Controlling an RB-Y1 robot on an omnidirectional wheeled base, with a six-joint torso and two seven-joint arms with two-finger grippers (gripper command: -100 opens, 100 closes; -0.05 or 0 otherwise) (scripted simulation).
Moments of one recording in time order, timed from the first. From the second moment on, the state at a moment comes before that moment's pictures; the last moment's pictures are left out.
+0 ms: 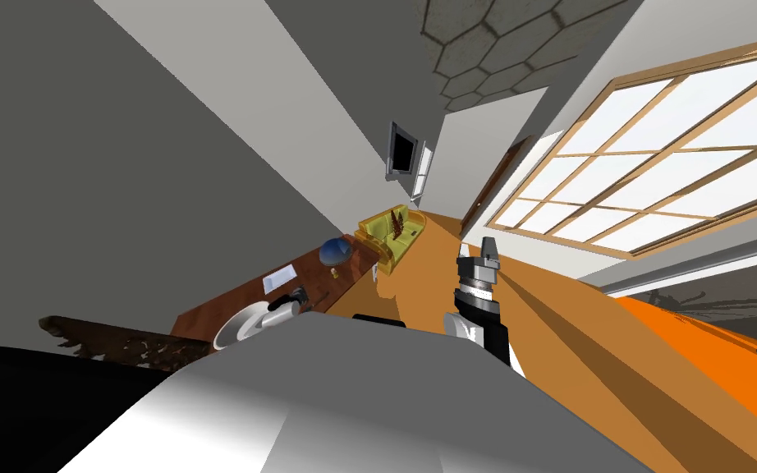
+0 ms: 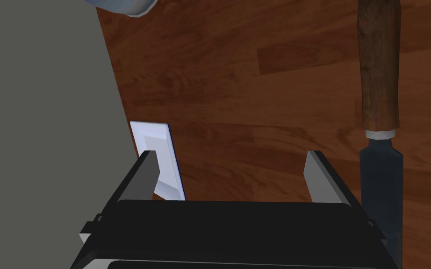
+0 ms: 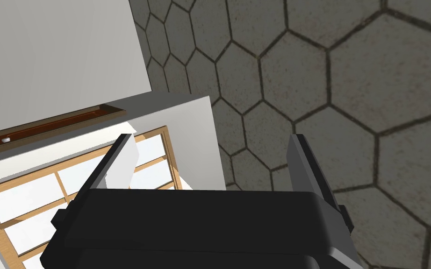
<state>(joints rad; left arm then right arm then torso) 0.19 0.35 0.34 -1.05 0.47 0.26 0.11 0.49 -0.03 -0.02 -2.25 -0.08 -0.50 0.12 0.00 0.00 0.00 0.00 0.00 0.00</state>
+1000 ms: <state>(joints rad) 0.13 0.36 0.39 -0.80 0.58 0.43 0.12 0.49 -0.03 -0.02 -2.25 -0.08 -0.50 0.12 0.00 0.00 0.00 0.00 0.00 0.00</state>
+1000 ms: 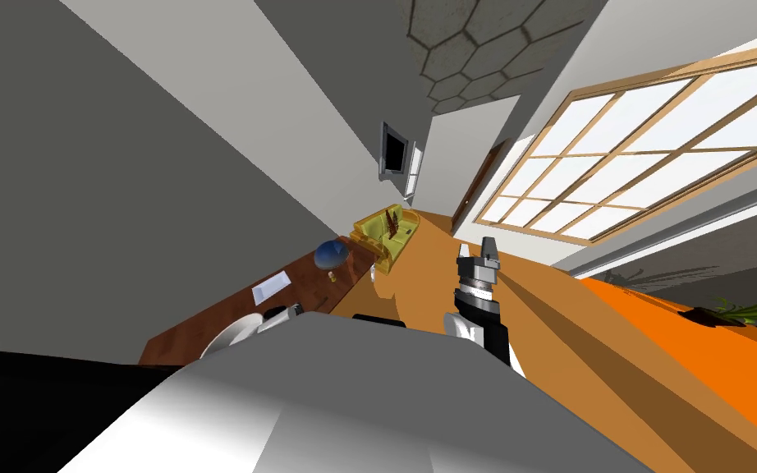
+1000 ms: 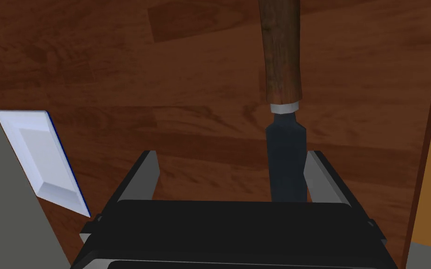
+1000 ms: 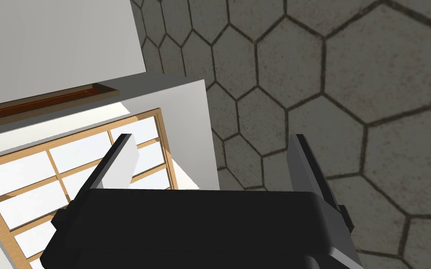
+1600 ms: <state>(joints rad) 0.09 0.38 0.41 -0.63 0.62 0.51 0.13 0.49 -0.03 -0.02 -2.25 -0.08 -0.50 0.12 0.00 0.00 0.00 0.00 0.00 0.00</state>
